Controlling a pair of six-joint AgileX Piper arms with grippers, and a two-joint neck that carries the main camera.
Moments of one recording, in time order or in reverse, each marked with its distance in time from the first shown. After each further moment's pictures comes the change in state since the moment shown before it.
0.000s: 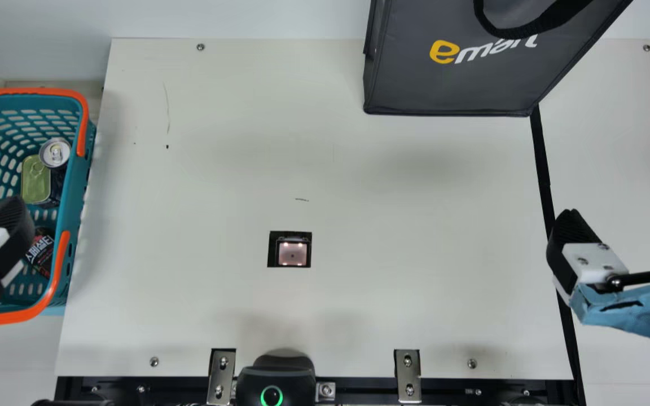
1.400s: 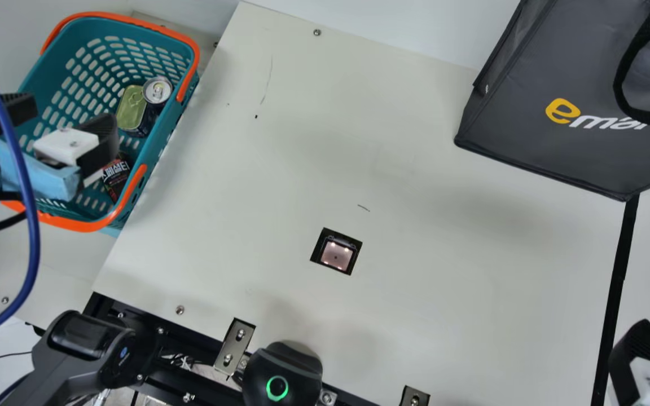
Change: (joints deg) left arm 4.2 1.6 -0.1 1.5 0.0 -3.9; right arm 0.0 0.0 0.0 0.1 0.0 0.0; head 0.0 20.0
